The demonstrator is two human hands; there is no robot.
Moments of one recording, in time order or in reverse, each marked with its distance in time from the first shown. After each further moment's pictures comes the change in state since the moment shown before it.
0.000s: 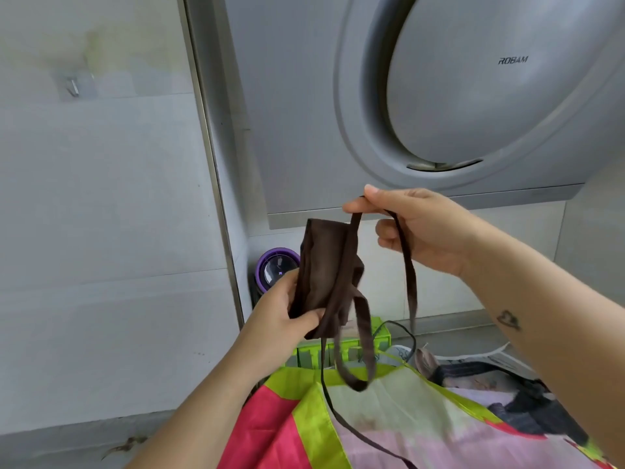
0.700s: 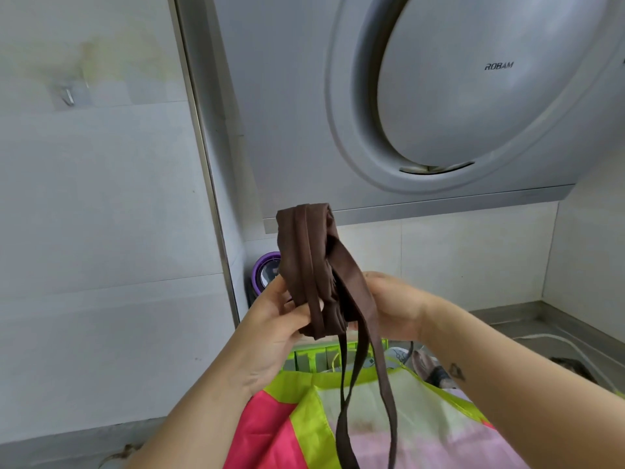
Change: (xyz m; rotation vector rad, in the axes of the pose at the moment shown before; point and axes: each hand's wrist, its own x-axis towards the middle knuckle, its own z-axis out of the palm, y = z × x) left_hand -0.010 0.021 0.009 -0.571 -0.062 -0.016; right_hand -0.001 0.084 0.018 0.304 -0.353 0.277
